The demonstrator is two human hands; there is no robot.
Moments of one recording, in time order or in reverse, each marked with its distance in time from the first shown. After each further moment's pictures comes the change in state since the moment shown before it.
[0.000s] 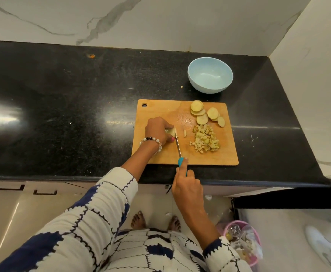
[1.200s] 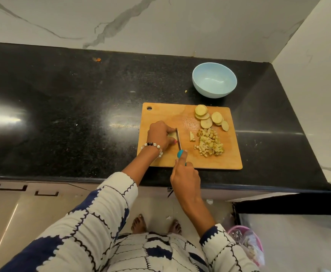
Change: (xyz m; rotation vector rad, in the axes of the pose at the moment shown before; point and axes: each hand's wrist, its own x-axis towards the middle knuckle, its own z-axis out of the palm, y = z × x) left_hand -0.005 -0.012 -0.001 -0.032 0.053 0.078; right_hand 0.033 -0.021 -0.003 0.069 -0.149 0.063
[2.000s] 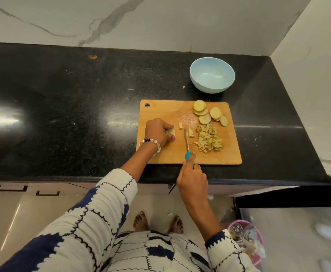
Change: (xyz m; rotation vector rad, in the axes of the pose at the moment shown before) left_hand -0.001 0.000 -0.004 -0.115 -0.037 -0.082; right_hand -0.016 0.017 -0.006 0.019 0.048 0.069
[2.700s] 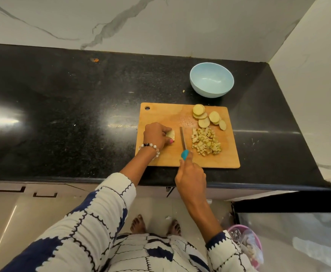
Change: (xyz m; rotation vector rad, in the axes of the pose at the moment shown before) left_hand -0.004 -0.003 0.003 -0.039 0.032 -0.015; right_hand 0.009 -0.001 0.000 0.117 0.058 -0.021
